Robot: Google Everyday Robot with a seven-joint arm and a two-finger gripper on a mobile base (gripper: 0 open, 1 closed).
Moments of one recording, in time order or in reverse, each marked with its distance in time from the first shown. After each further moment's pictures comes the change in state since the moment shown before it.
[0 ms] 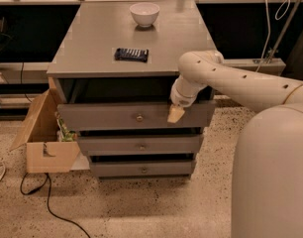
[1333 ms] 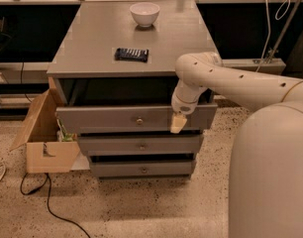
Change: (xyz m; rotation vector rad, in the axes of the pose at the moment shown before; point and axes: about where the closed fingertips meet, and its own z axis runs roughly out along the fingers) arm 0.015 0.049 0.000 -0.155 0.083 0.038
